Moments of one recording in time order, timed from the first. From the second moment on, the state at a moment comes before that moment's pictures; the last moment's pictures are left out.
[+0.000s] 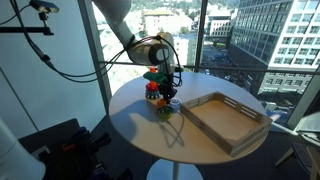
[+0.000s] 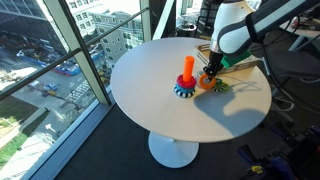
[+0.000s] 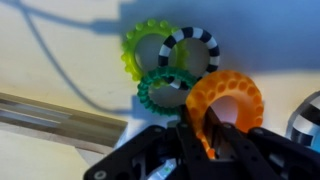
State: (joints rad) arm 0.08 0.56 -0.03 -1.95 -0.12 2.48 0.15
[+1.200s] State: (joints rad) arm 0.00 0.37 0.03 -1.93 0.08 2.30 0.02
